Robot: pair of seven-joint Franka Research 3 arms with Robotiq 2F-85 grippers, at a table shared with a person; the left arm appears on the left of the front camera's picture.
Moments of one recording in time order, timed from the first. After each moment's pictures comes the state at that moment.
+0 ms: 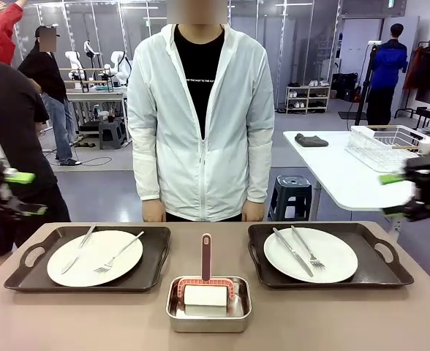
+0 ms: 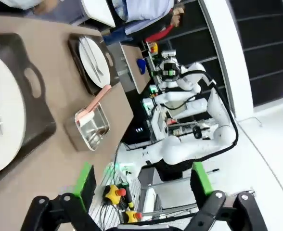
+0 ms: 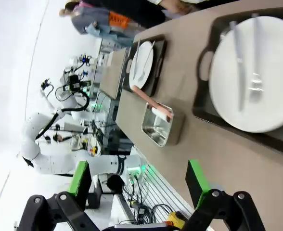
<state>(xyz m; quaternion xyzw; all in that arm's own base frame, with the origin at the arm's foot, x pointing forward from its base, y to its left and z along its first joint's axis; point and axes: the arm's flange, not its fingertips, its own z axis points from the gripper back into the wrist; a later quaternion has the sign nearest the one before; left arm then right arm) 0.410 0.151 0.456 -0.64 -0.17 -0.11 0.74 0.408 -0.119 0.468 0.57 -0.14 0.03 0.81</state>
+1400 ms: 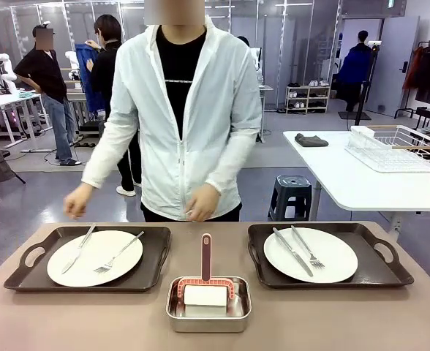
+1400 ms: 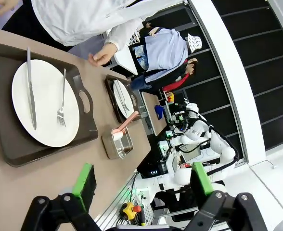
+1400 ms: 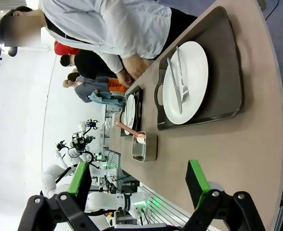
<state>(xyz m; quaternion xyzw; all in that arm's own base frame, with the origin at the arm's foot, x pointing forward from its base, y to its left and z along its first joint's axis) 0.347 0.307 0.448 -0.61 -0.27 -0.02 0.75 0.314 -0.289 0.415 0.58 -0.23 -0.13 0.77</state>
